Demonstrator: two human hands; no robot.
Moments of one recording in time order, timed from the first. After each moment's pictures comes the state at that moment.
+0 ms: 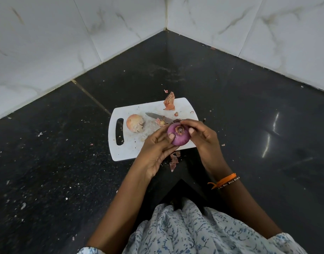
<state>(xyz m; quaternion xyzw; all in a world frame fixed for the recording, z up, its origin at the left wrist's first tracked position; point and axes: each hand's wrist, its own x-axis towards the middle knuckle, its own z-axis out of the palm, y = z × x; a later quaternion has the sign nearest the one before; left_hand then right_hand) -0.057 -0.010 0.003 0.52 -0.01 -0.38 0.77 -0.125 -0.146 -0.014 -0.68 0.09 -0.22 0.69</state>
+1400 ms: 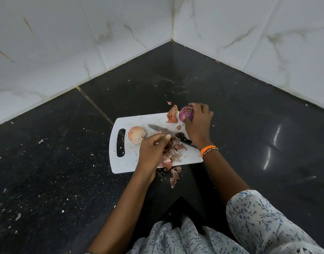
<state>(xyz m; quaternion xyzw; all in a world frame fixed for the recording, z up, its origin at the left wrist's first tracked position) -0.039 -0.024 0.016 0.72 -0.04 -0.19 0.67 -0.015 -0.190 -0.022 -0.88 0.26 -0.23 0.32</state>
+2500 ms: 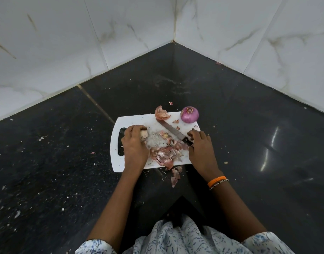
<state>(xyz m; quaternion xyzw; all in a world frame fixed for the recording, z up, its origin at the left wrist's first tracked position) -0.002 0.007 -0.022 0.91 -0.12 0.04 0.39 -0.086 -0.160 -0.029 -0.94 0.20 -0.11 0.24</state>
